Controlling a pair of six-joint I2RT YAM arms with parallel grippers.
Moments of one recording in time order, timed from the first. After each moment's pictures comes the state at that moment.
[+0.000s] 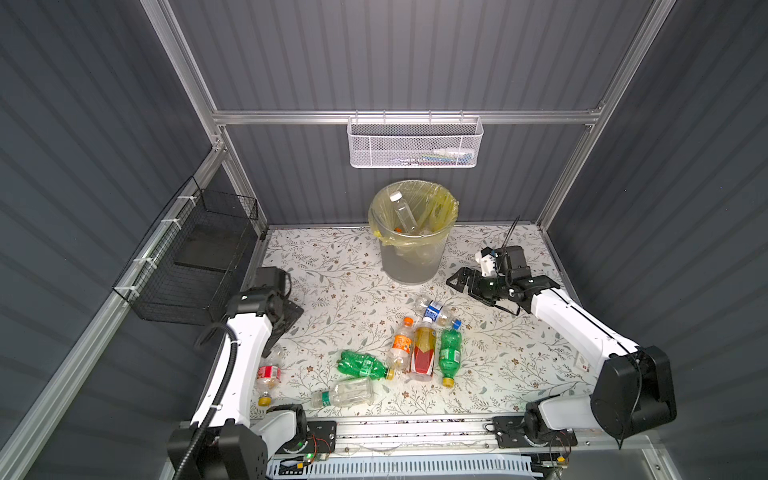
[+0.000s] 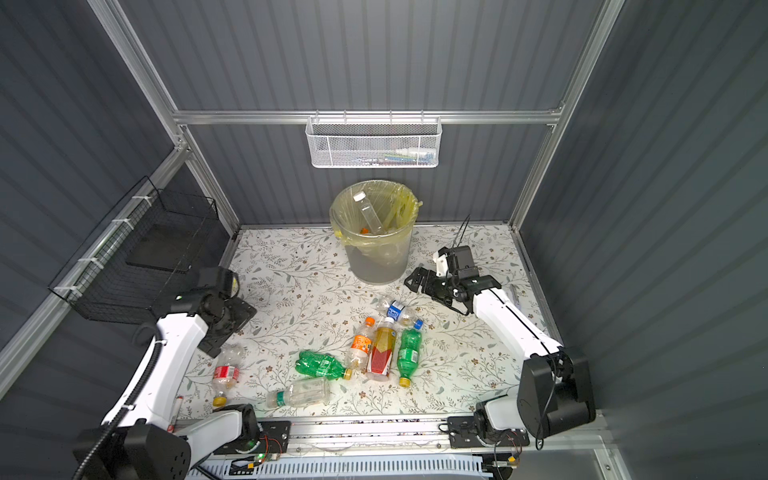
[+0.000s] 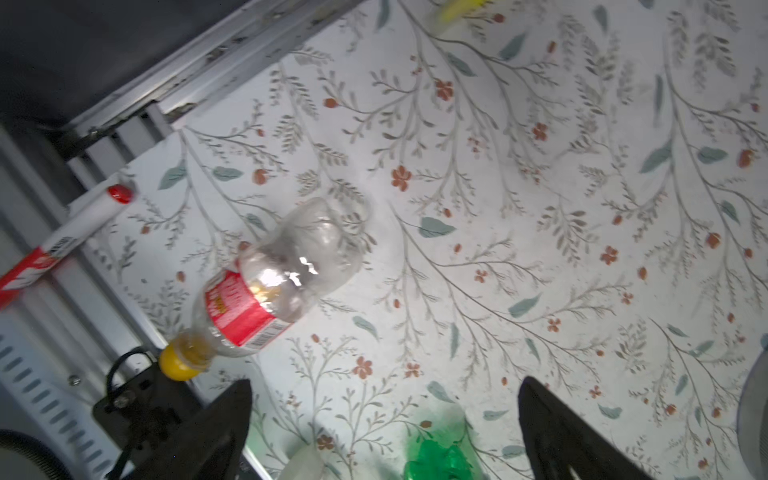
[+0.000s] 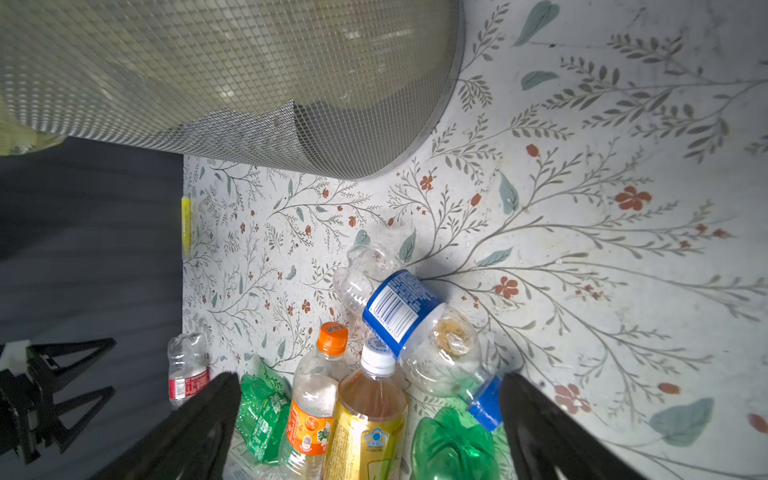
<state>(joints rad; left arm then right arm) 0.11 1.11 1.04 -1.23 -0.21 -0.89 0.26 1.38 0.98 -0.43 -0.43 0.61</state>
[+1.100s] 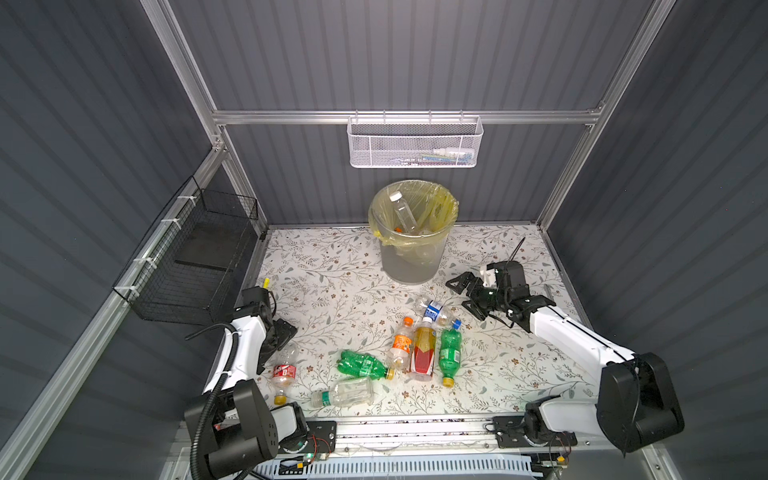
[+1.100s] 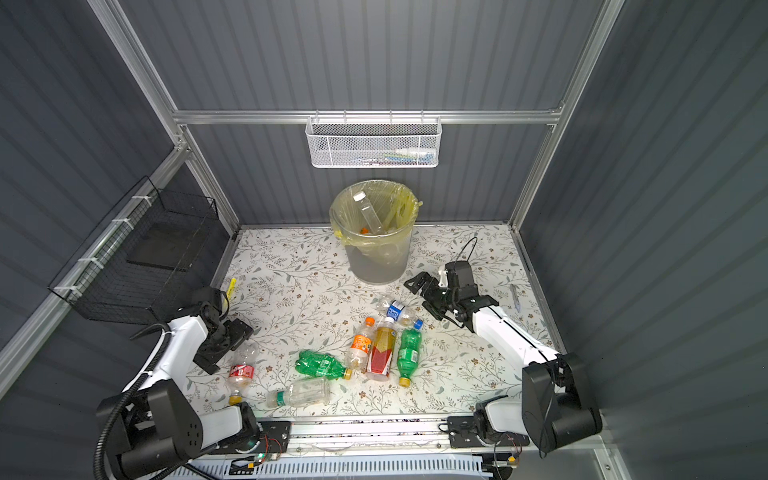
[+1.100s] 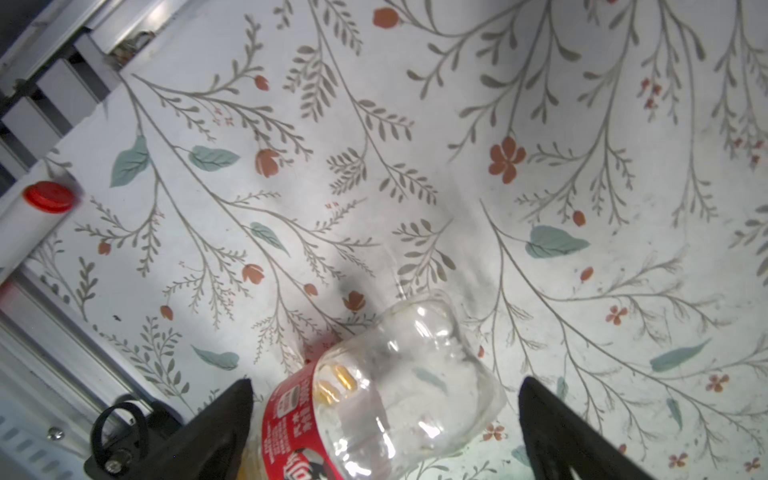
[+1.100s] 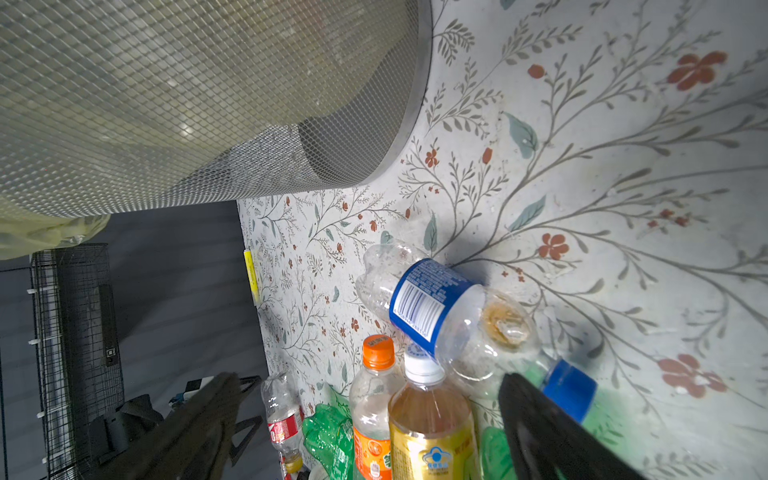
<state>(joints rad) 0.24 1.23 0.83 -1.02 -0.09 -0.69 0.28 1.32 0.79 -0.18 -0.44 0.97</state>
